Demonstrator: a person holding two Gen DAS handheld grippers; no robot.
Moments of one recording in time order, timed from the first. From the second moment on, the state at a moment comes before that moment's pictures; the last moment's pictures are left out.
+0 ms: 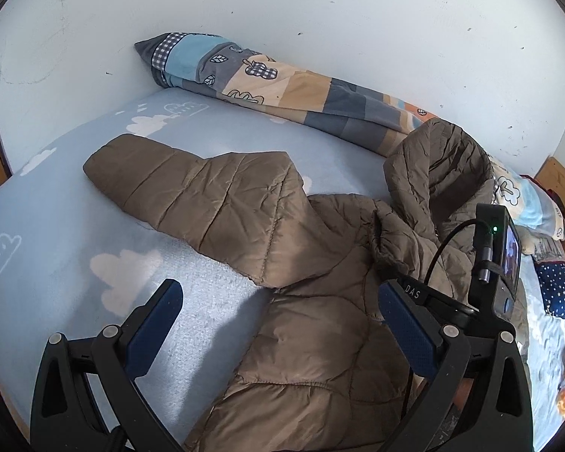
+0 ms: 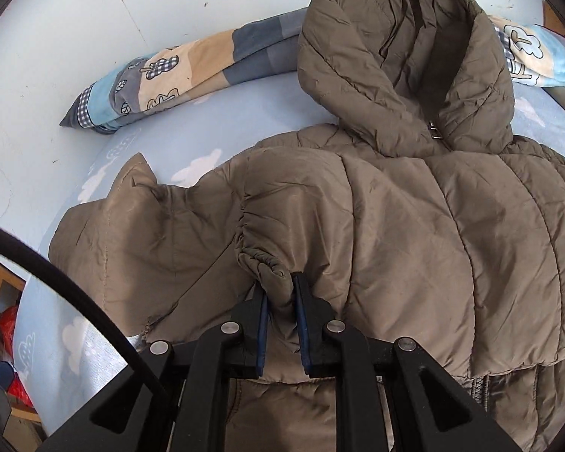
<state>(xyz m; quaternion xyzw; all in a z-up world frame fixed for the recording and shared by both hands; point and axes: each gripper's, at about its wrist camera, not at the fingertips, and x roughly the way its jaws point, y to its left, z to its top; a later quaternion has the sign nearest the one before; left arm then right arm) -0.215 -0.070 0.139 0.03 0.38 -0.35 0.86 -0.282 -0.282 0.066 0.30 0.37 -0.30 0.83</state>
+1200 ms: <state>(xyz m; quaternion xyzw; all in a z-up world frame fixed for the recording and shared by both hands) -0.281 -0.083 0.150 0.07 0.32 -0.38 0.87 -0.521 -0.332 0.148 0.36 0.31 -0.39 0.79</state>
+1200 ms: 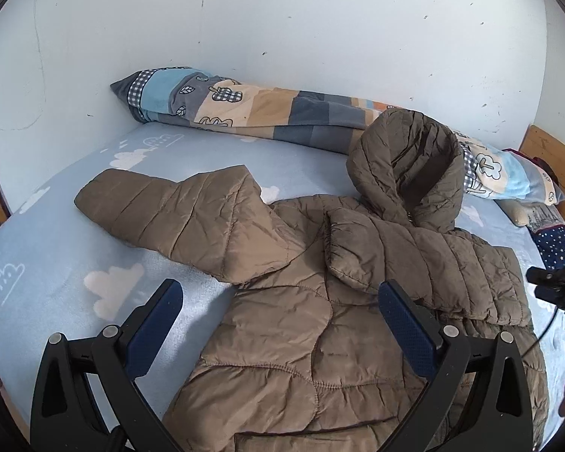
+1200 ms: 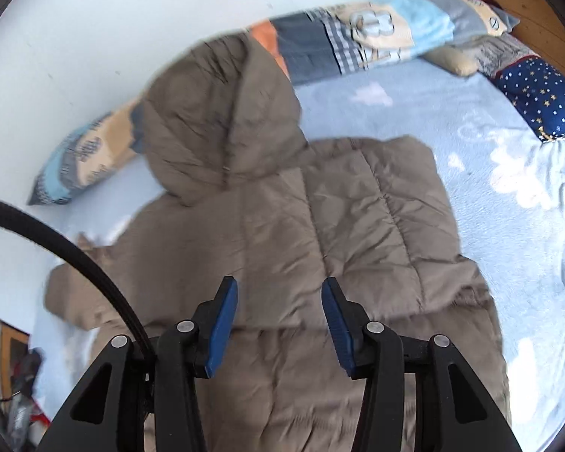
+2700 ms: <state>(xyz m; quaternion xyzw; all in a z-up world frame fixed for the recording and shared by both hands) -0.220 -0.006 0.238 0.03 0.36 -0.33 0.87 -0.591 -0.257 0.192 0.28 0.19 -0.35 0.88</state>
